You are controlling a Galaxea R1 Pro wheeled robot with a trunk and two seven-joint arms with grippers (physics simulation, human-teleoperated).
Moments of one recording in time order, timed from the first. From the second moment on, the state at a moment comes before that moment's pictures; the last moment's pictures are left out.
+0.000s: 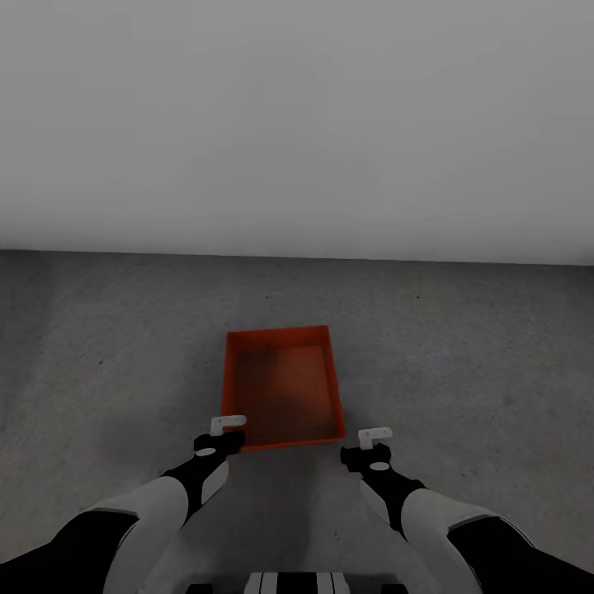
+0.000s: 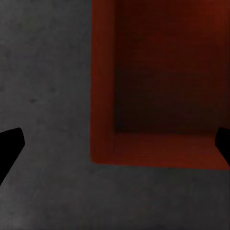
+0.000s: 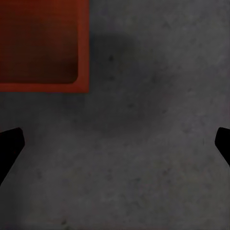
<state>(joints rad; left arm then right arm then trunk) -0.88 -0.11 -0.05 -0.04 0.09 -0.12 0.23 -0.85 0.13 0.20 0.00 -0.06 -0.12 -0.20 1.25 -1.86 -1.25</state>
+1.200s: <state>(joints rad) -0.88 -0.11 -0.05 -0.04 0.09 -0.13 0.23 -0.85 0.13 0.20 0.00 -0.06 -0.12 -0.21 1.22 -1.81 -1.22</state>
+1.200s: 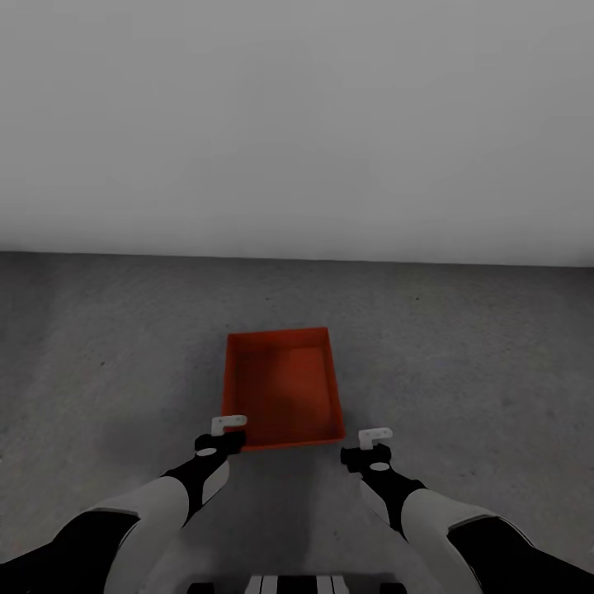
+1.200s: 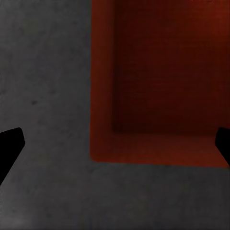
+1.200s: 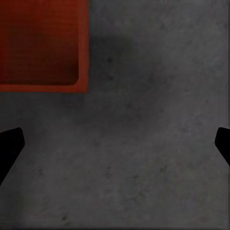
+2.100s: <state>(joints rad) -0.88 -0.11 -0.05 -0.04 0.09 -0.13 0.23 -0.85 0.13 0.20 0.00 -0.06 -0.11 -0.20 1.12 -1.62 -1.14</state>
